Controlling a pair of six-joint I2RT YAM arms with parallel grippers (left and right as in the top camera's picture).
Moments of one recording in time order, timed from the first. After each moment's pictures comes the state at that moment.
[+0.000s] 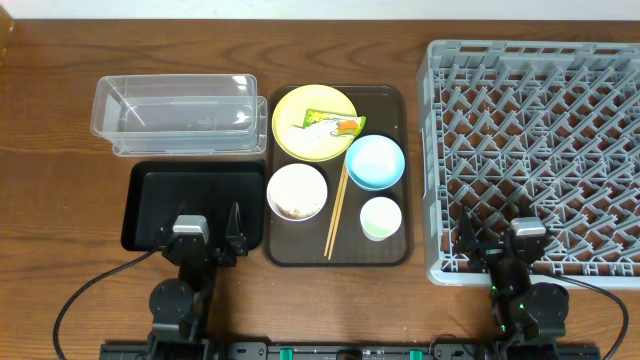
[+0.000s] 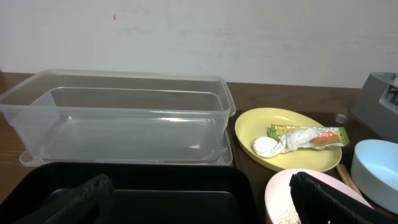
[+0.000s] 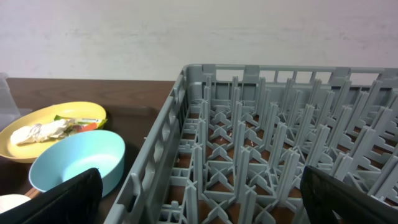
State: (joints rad) left arm -0.09 0.01 0.02 -0.11 -0.03 -0.09; right arm 0.06 0.02 0.01 -0.07 -0.04 0.04
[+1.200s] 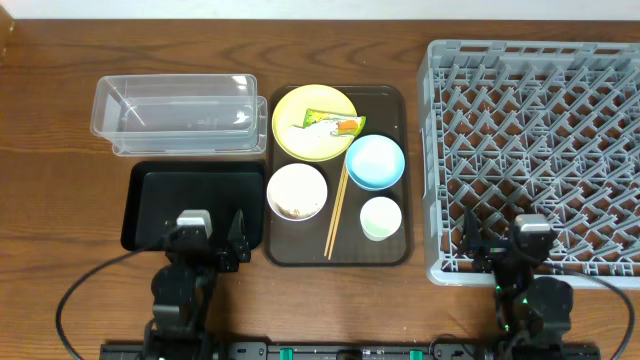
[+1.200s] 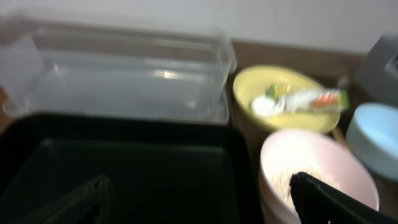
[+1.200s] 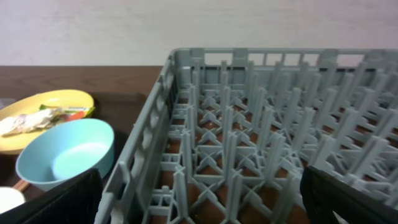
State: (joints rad) left arm -0.09 0.16 0.11 -0.27 -0.01 -0.15; right arm 0.06 0.08 0.10 -0.20 0.02 0.05
